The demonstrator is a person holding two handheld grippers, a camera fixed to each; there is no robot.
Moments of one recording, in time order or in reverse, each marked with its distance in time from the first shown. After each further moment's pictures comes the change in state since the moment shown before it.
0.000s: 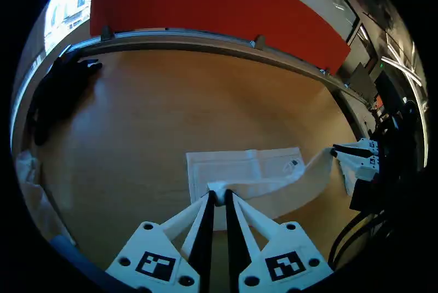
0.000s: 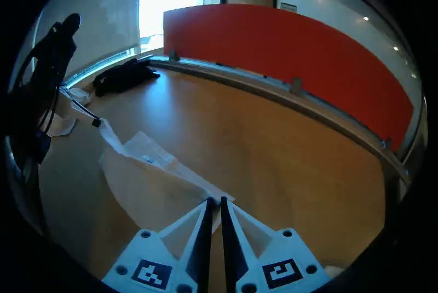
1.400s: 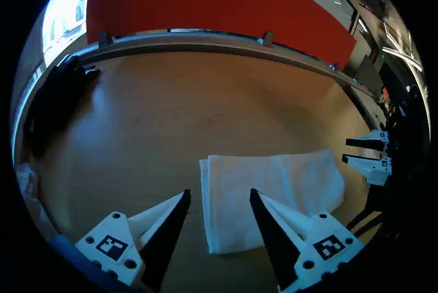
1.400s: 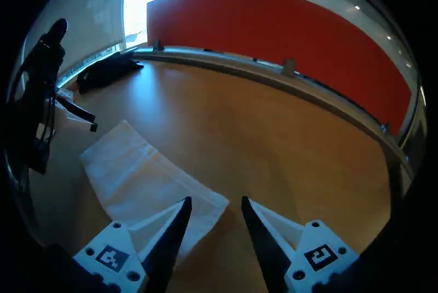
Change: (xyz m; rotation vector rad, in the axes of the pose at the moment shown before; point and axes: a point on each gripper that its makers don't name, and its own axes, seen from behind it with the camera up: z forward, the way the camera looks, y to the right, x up) left arm 0.002 -0.030 0.056 0.060 0.053 0.062; right arm -0.024 0.009 0.038 -0.056 -0.045 0.064
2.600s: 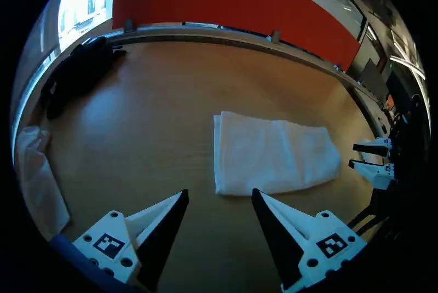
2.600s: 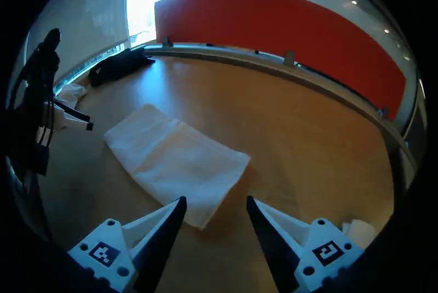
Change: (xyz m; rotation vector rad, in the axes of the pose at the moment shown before) left arm -0.076 -0.009 -0.063 0.056 0.001 -0.065; right arm -0.054 -0.040 -0.056 0.019 -0.015 0.025
